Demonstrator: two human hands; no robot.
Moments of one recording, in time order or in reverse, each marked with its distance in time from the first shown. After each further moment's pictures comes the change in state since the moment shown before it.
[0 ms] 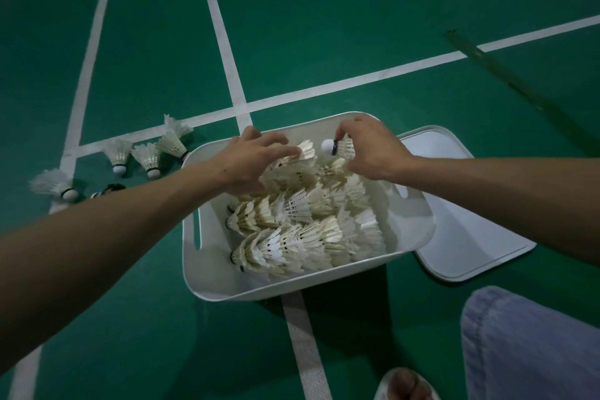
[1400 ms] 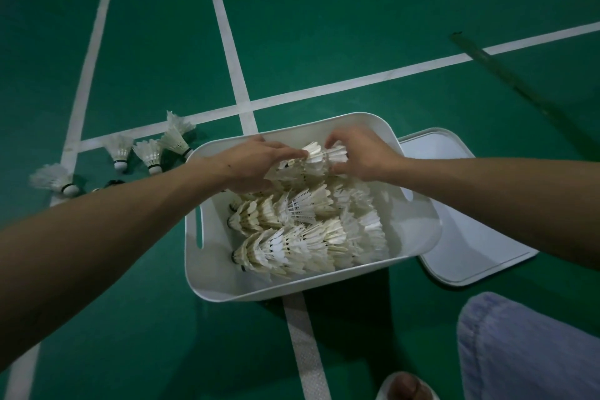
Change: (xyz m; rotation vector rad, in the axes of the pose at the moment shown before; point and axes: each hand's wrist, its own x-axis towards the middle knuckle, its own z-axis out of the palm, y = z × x) left_hand 0.004 -0.003 0.000 -0.052 -0.095 0.038; right_hand 0.020 0.003 0.025 0.154 -0.105 -0.053
